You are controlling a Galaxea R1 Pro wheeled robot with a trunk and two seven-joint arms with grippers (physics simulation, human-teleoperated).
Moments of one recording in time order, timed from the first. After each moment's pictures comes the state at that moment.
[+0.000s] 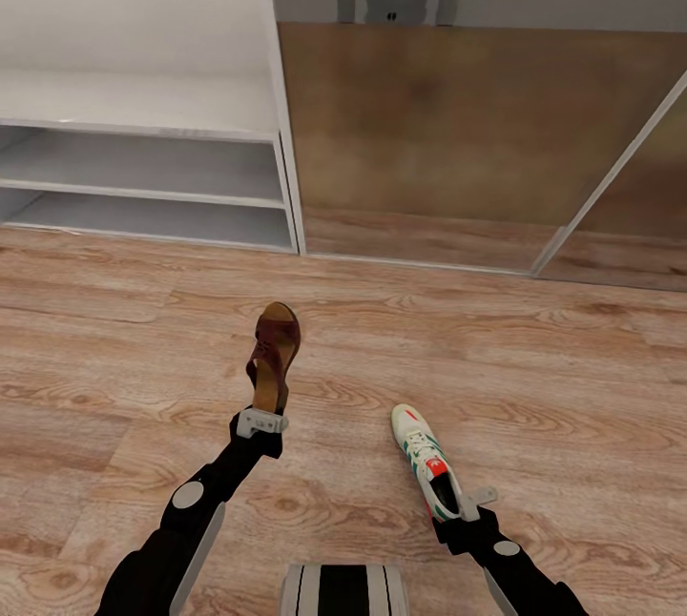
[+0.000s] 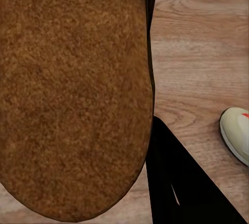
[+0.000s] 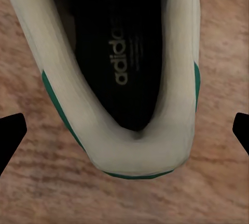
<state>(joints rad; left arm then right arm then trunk) -0.32 0.00 -0.13 -1.21 0.03 0.06 -0.22 -0.47 -0.05 0.08 -0.42 0.10 0.01 0.06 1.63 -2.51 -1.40</state>
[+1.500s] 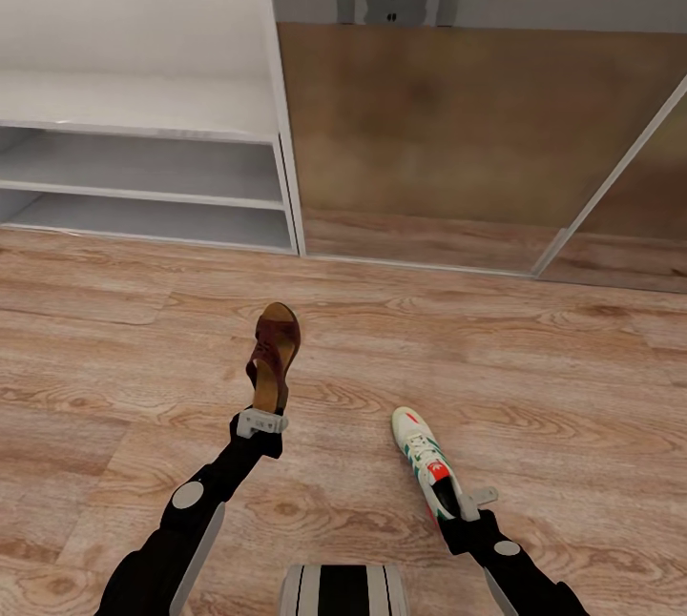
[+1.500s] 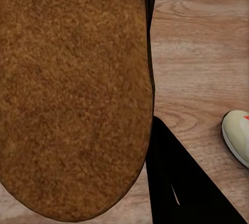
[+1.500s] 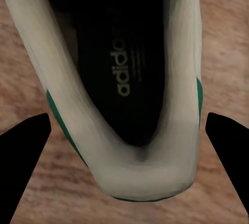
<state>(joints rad) -0.32 0.00 -0.13 -1.21 0.03 0.06 -0.22 -0.47 -0.05 0.08 -0.42 0.10 0.00 0.06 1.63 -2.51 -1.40</state>
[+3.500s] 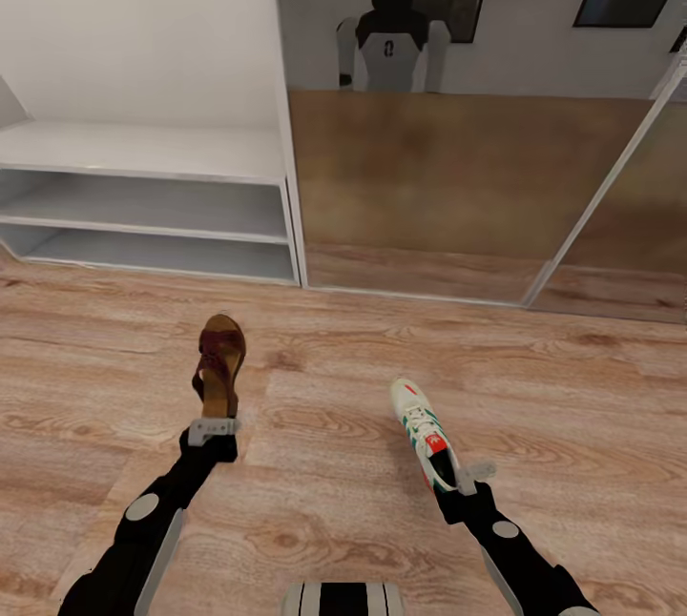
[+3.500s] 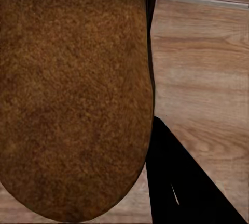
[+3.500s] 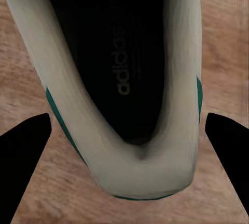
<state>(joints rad) -0.28 0.02 0.08 -1.20 0.03 0.07 -0.21 -0.47 -0.05 0.08 -0.53 0.10 -0.03 0.06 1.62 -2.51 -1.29</state>
